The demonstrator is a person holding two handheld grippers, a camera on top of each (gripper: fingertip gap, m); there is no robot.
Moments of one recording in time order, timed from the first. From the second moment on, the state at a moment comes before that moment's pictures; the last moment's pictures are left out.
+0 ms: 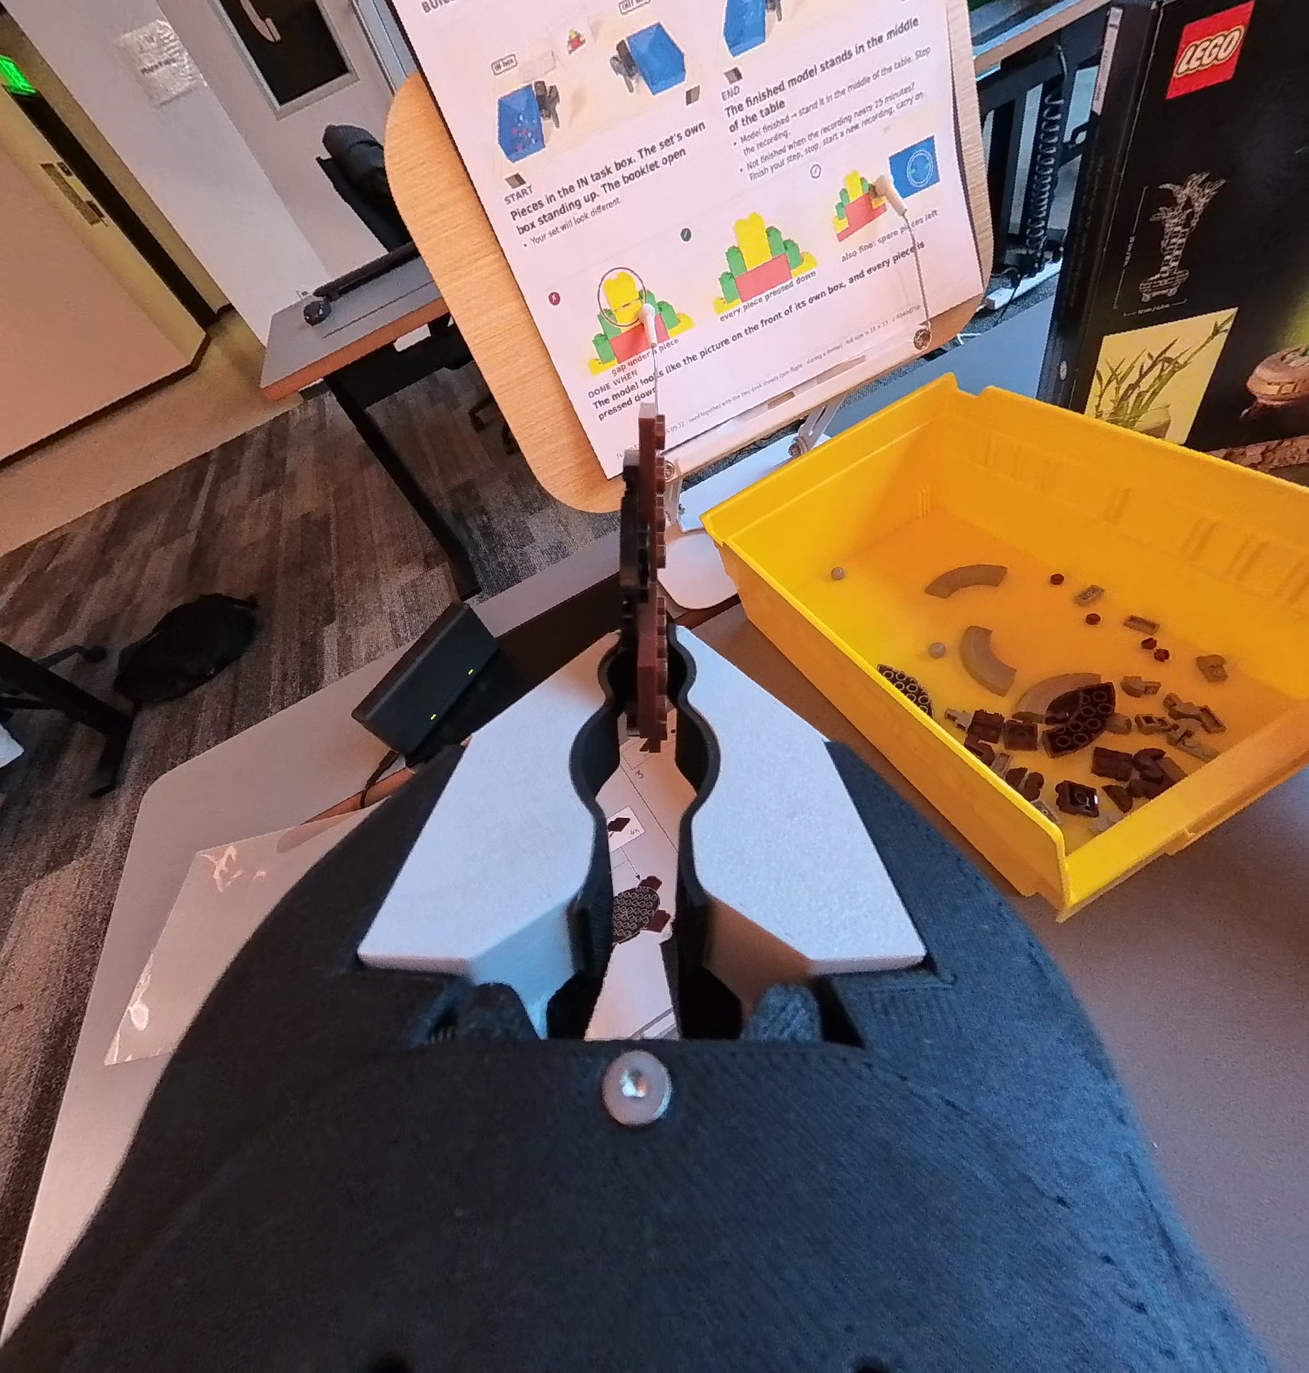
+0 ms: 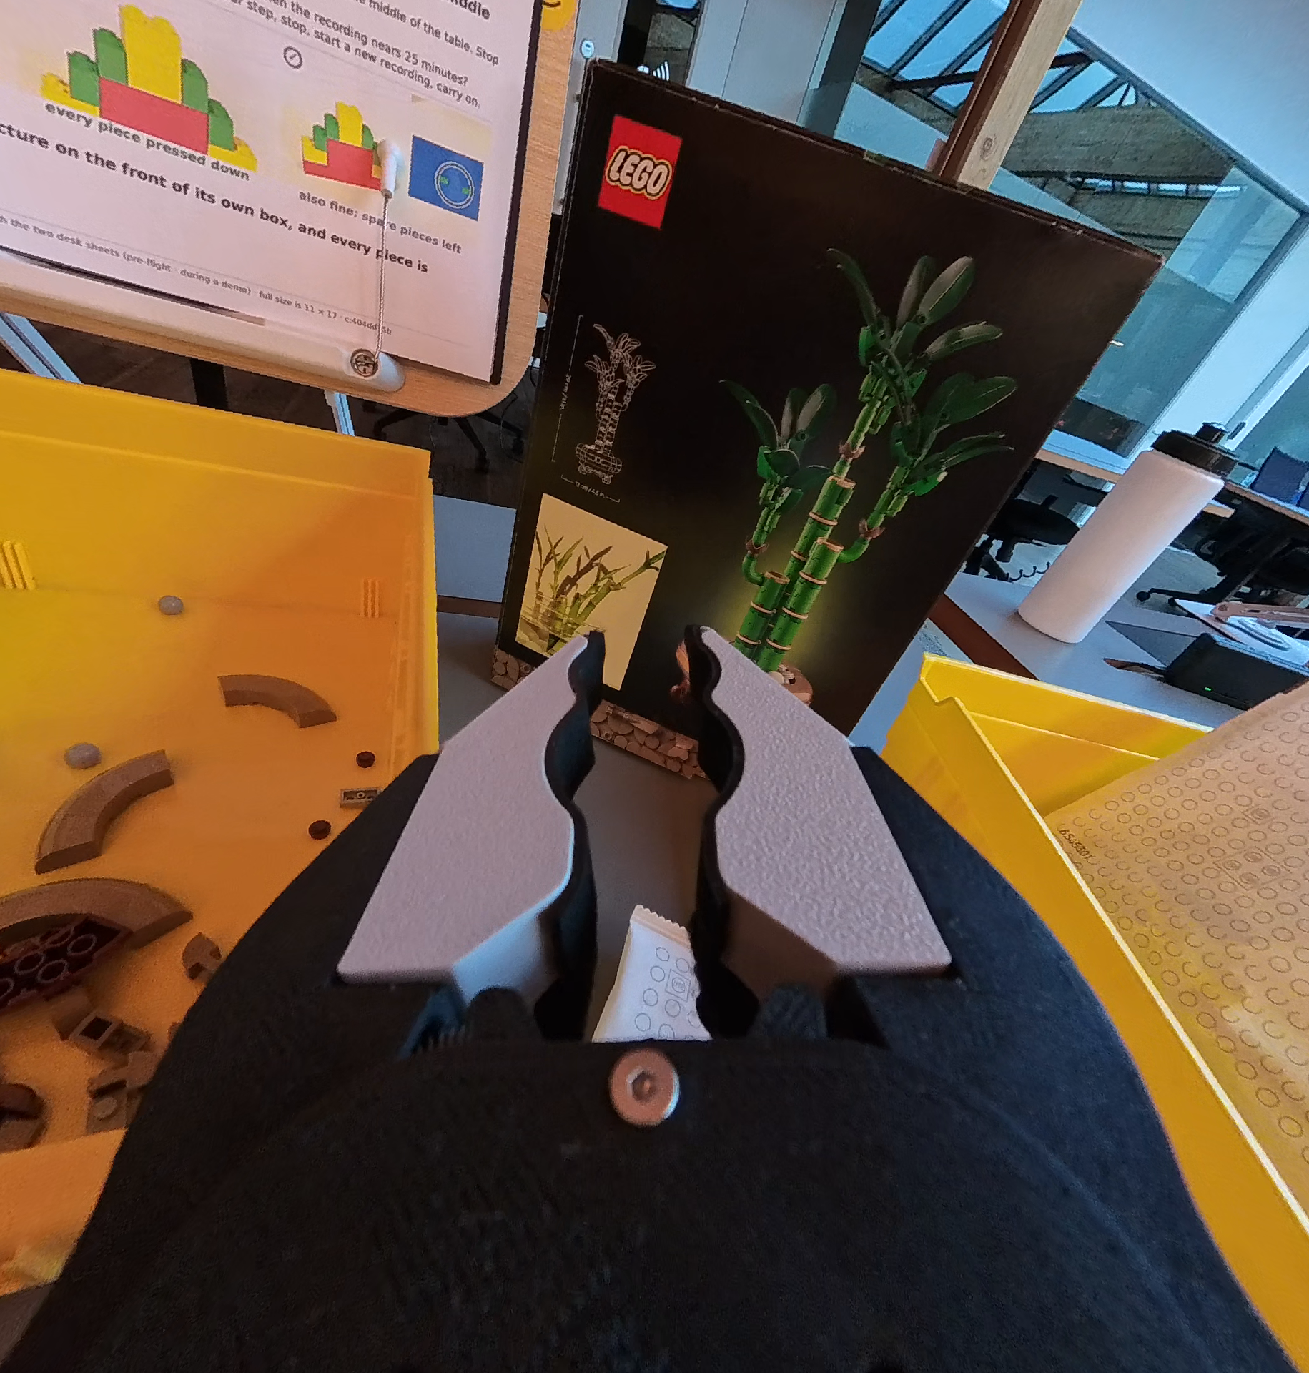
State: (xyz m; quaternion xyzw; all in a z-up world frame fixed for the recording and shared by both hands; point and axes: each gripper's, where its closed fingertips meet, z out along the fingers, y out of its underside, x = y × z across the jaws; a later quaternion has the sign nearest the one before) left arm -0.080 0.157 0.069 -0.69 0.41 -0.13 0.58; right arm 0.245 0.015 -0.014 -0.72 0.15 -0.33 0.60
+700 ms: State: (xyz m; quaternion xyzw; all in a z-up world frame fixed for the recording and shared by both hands) left arm -0.099 0.161 0.091 -0.66 0.40 -0.04 0.63; right arm 0.242 0.020 -0.019 -0.72 0.14 -0.33 0.59
